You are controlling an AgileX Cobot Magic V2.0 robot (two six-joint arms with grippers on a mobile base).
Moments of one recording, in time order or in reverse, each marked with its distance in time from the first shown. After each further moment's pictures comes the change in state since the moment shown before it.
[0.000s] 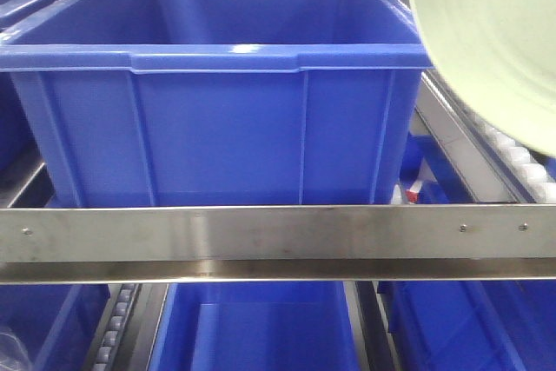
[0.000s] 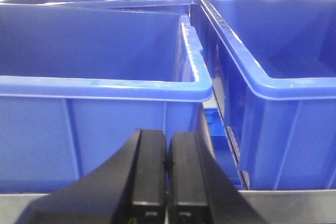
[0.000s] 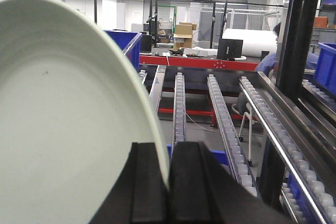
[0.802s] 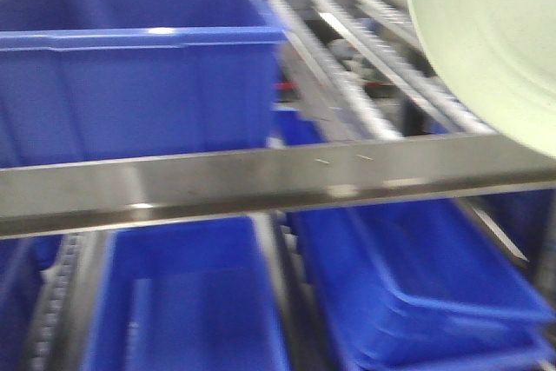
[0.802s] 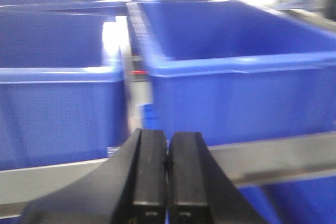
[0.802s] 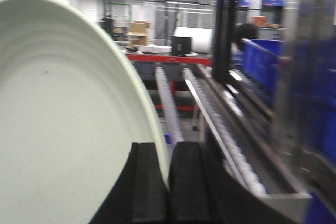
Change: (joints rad) left arm 0.000 0.000 0.000 0.000 0.000 0.000; right arm 0.000 0.000 0.000 0.000 0.000 0.000
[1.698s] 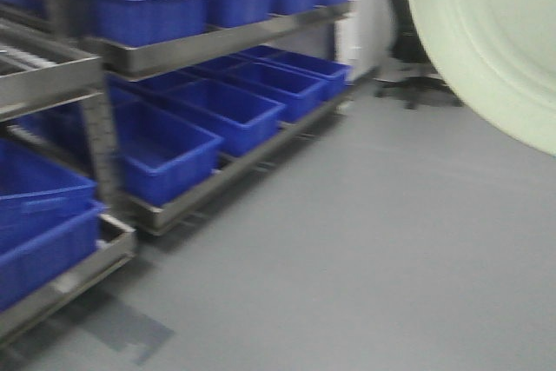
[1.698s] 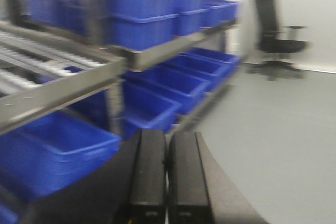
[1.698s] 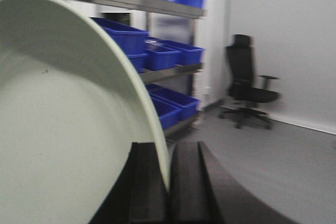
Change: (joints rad) left arm 0.000 0.000 0.000 0.000 0.000 0.000; right arm 0.000 0.000 0.000 -0.002 0.000 0.000
